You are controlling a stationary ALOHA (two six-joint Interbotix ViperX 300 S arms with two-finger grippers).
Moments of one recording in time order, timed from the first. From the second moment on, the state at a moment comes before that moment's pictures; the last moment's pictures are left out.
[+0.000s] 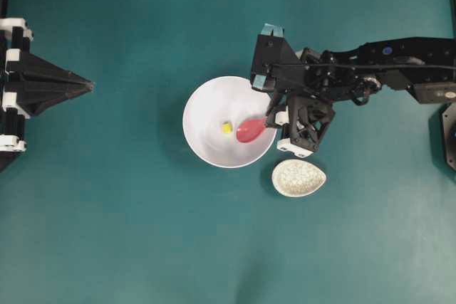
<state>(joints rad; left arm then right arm) 0.05 -0.96 1.17 0.02 -0.14 0.01 -0.12 -0.03 0.56 0.28 0.50 -0.07</state>
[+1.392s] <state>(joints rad) 0.05 -0.97 1.17 0.02 -0.14 0.01 -0.13 0.03 0.53 0.27 0.25 -0.07</state>
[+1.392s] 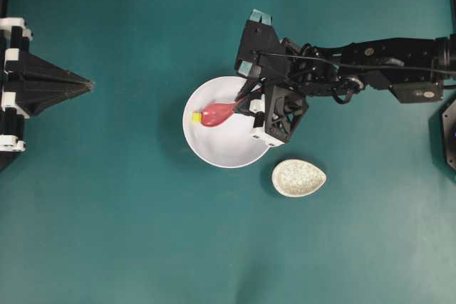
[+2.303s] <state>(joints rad) 0.05 -0.97 1.17 0.02 -0.14 0.01 -0.11 0.03 0.53 0.31 0.16 0.01</state>
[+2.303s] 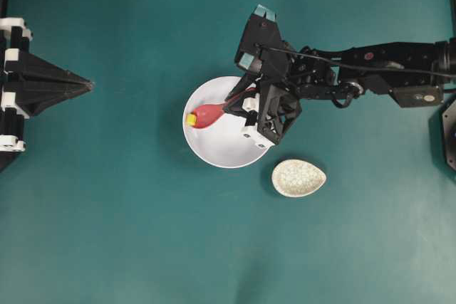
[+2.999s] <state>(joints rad) 0.05 -0.97 1.17 0.02 -0.13 0.01 -0.10 -0.07 0.66 0.32 0.00 0.09</state>
